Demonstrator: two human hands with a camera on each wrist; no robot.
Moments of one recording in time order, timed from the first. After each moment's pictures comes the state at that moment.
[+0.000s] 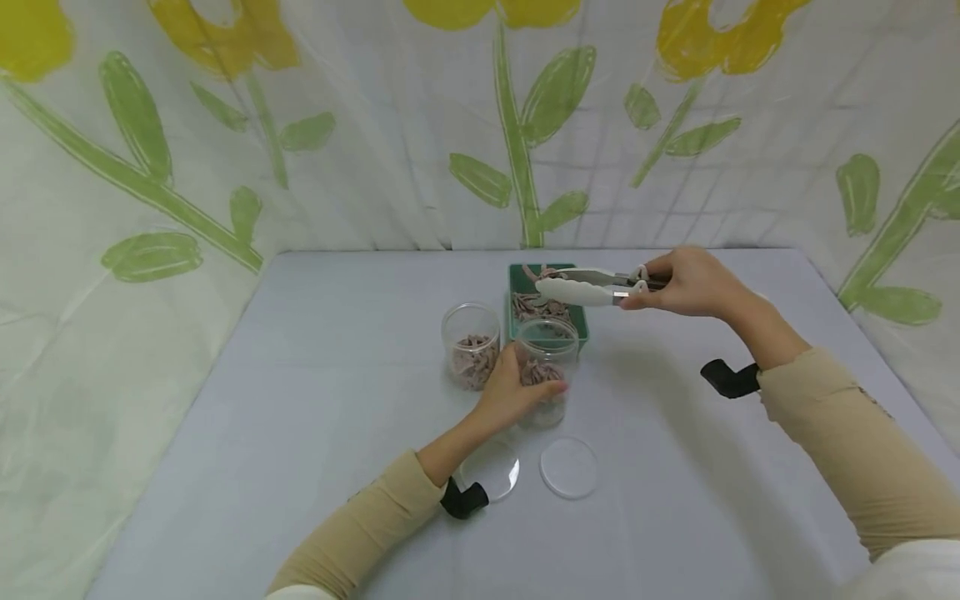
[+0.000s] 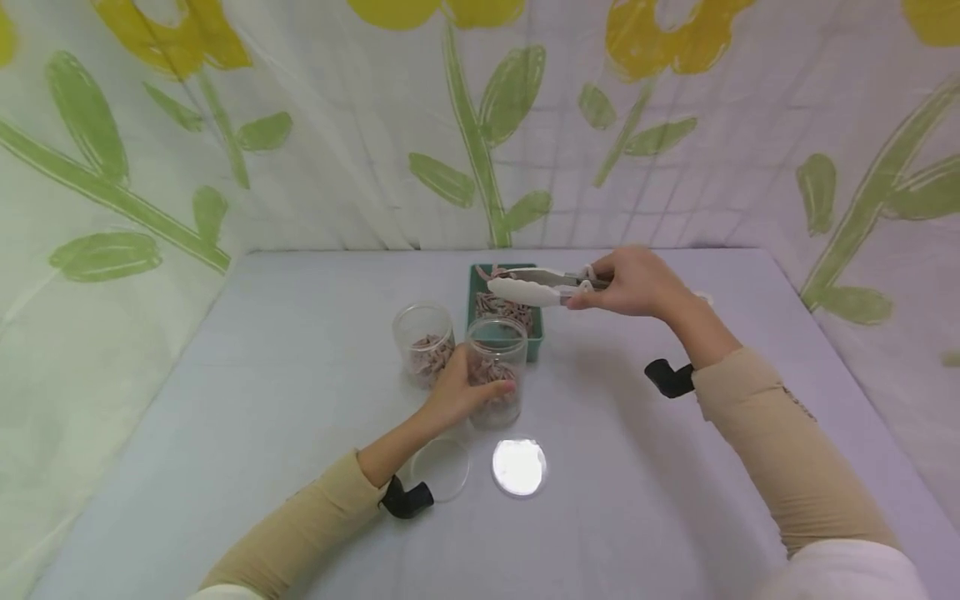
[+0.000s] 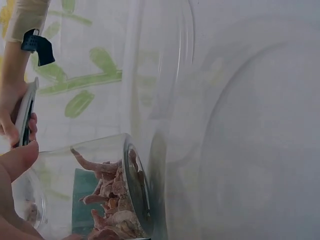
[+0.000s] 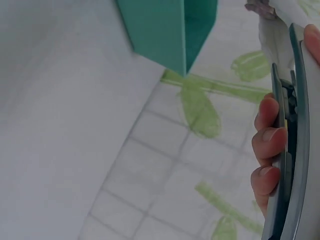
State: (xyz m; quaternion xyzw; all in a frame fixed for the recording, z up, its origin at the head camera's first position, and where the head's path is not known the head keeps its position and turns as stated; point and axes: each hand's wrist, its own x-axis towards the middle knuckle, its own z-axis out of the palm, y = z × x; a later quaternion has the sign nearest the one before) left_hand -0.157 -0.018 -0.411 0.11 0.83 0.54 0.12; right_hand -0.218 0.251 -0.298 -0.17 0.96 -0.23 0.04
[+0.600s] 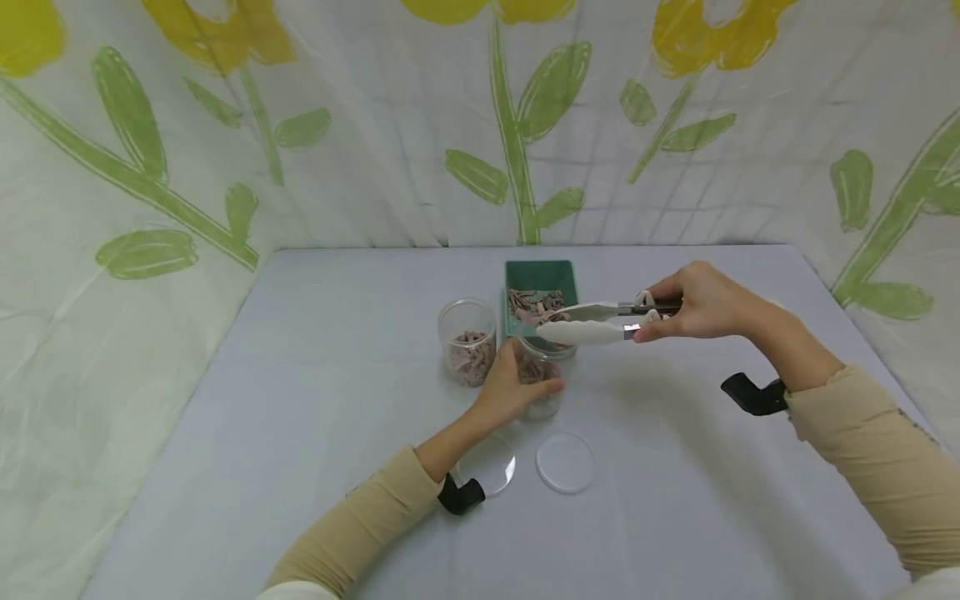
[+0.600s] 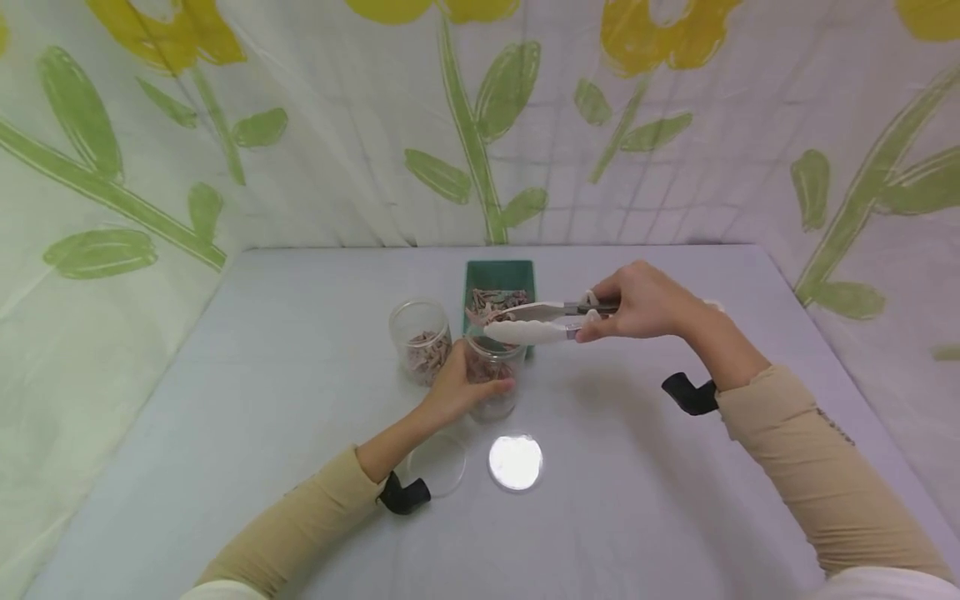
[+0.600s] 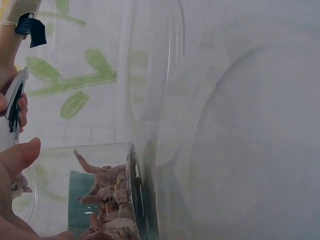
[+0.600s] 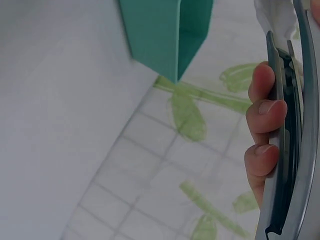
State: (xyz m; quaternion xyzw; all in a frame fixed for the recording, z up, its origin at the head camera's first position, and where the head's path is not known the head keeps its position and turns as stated) left_hand -0.157 -0.015 -0.412 0.13 0.81 0.57 0.10; right_hand -0.188 0.259 -0.289 -0.27 0.93 -0.22 0.07
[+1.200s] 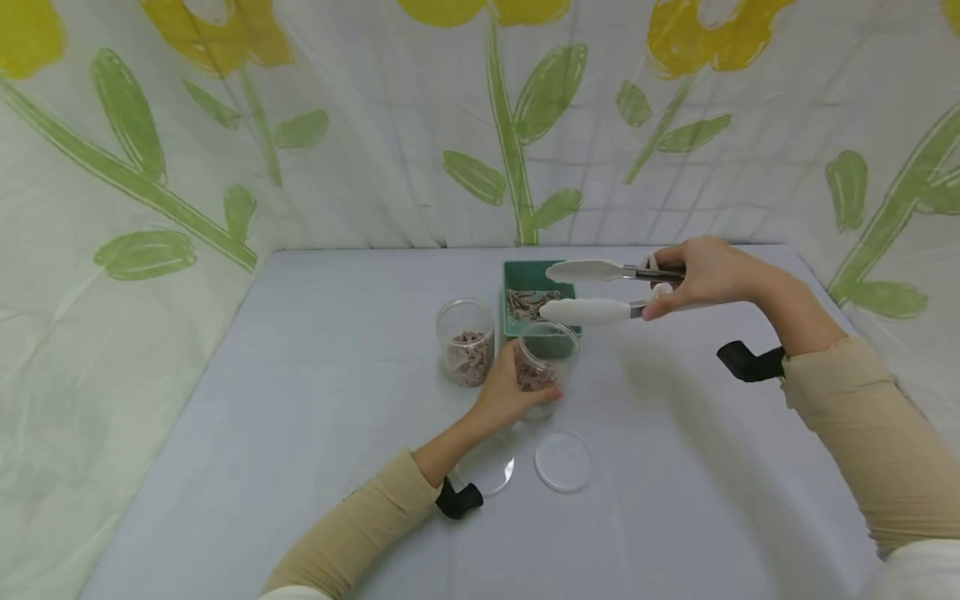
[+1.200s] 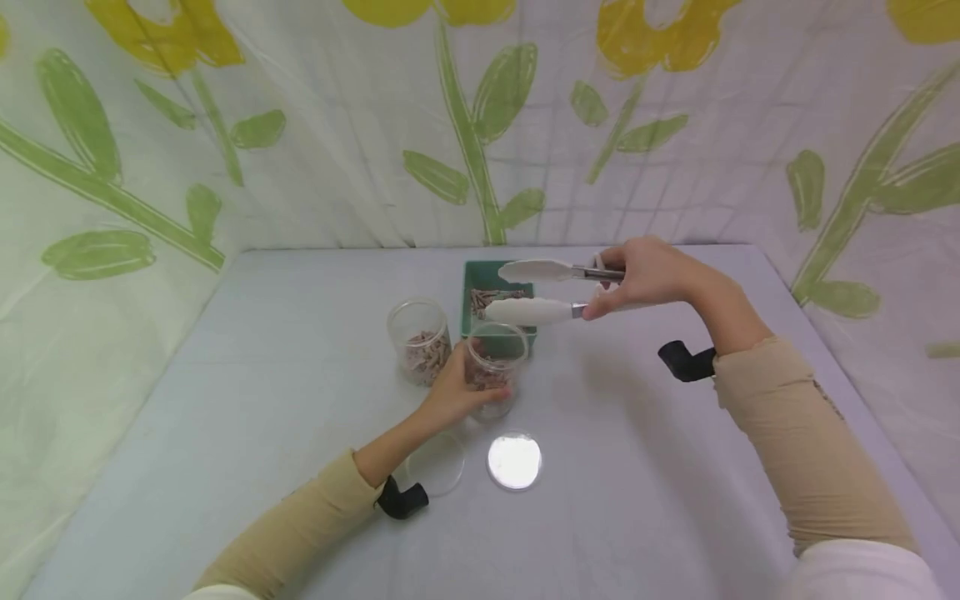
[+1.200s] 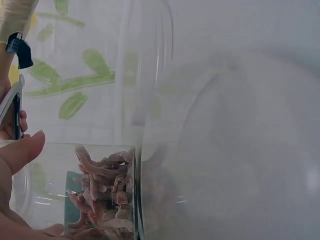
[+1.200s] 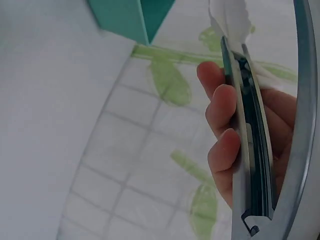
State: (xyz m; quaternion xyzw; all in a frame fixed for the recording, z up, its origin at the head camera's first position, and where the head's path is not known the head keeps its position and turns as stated) left_hand -0.153 -0.017 -0.417 0.16 0.80 0.57 0.10; right_hand -0.212 0.269 -0.270 -0.18 0.96 -0.17 0.12
